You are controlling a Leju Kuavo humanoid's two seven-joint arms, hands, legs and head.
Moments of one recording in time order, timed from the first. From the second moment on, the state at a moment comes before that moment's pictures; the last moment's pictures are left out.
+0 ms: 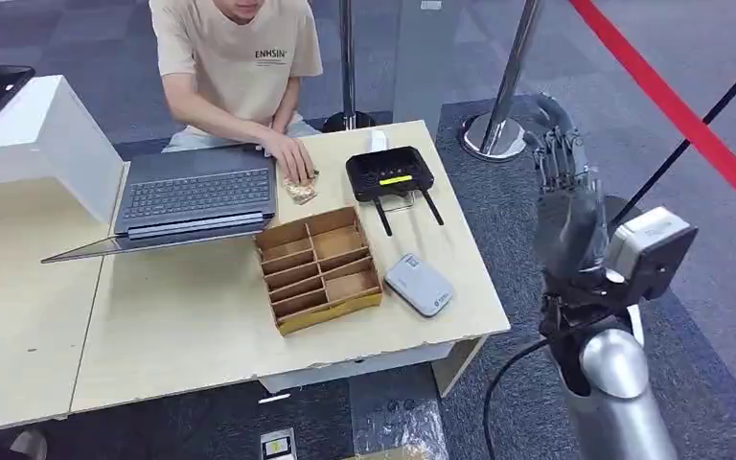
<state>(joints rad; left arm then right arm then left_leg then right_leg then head) -0.12 0.06 -0.61 -0.19 0.62 0.33 -0.14 -0.22 -0.21 0.19 -1.95 -0.07 -0.27 -0.05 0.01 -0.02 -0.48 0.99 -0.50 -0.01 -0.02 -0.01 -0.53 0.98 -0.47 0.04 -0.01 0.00</state>
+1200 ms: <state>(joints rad) -0.14 0.08 -0.61 -0.19 0.62 0.31 -0.15 -0.52 -0.25 0.27 -1.73 0.76 -0.21 0.00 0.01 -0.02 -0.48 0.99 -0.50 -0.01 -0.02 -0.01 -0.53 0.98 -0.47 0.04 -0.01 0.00</state>
